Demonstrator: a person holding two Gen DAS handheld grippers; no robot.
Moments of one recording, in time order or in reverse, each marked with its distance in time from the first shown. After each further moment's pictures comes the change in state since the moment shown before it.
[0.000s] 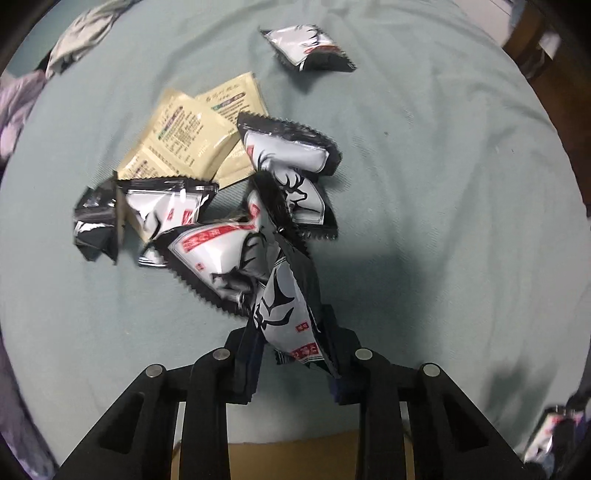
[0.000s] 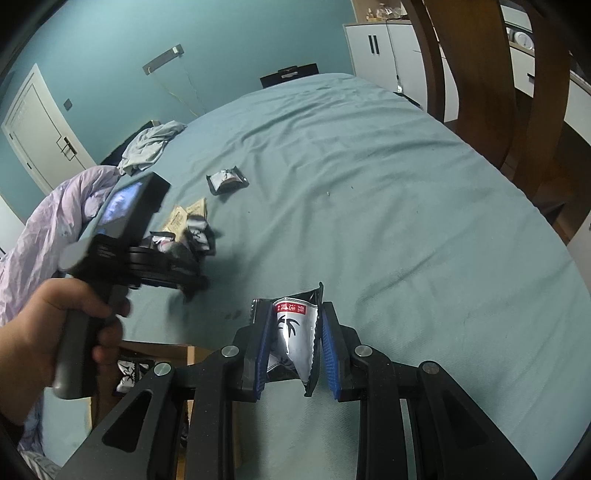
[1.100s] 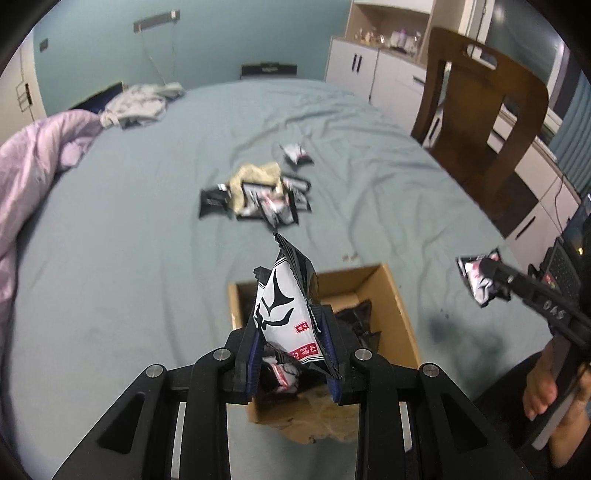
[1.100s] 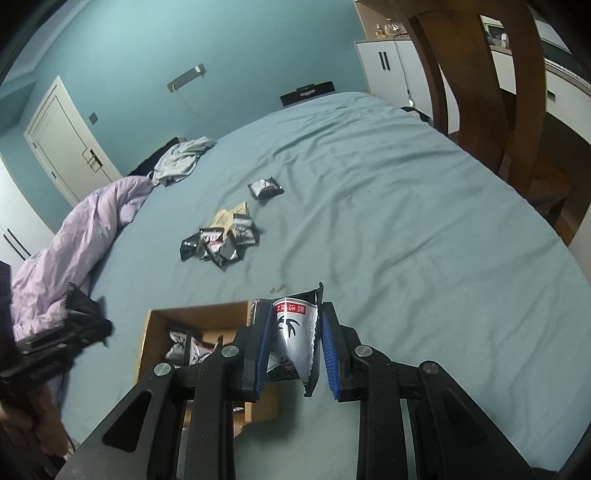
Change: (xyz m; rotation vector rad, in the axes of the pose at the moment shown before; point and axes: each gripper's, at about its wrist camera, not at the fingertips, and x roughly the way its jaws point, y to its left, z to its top) left arm -0.145 0.063 -0.211 0.023 -0.480 -0.155; right arm -0.073 0.008 -0.045 -0.010 -0.069 0.089
